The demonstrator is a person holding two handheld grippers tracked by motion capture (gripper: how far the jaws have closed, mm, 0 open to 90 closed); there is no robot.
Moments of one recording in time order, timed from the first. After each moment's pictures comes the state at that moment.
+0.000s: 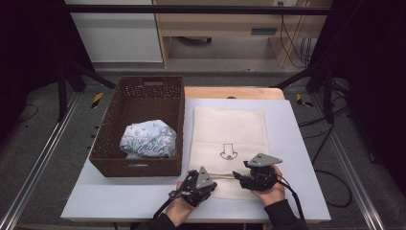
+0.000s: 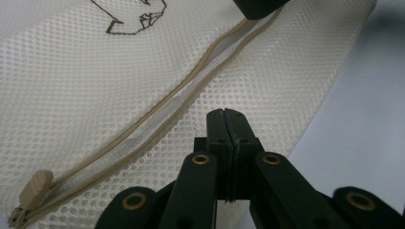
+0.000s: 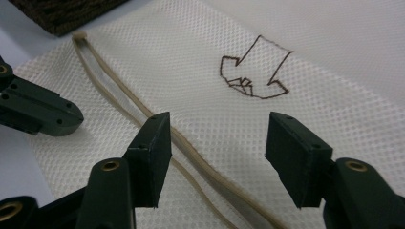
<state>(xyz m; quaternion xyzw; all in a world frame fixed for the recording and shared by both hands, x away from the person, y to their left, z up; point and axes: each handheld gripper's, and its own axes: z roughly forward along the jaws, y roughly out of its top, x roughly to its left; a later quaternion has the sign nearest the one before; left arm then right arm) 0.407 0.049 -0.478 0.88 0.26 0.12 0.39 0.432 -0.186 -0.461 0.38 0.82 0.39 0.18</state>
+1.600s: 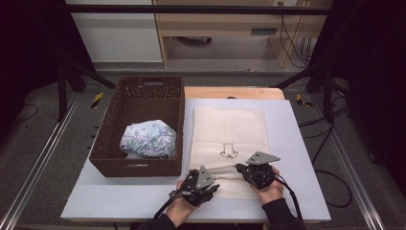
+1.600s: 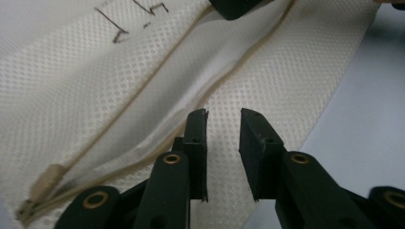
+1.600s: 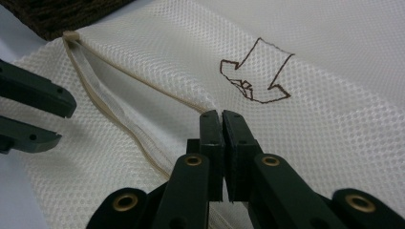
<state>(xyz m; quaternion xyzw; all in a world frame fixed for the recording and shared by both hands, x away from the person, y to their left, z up) 0.406 0.048 -0.467 0.87 0.26 0.14 0.40 0.440 -0.185 -0.464 0.38 0.82 0.40 0.18</state>
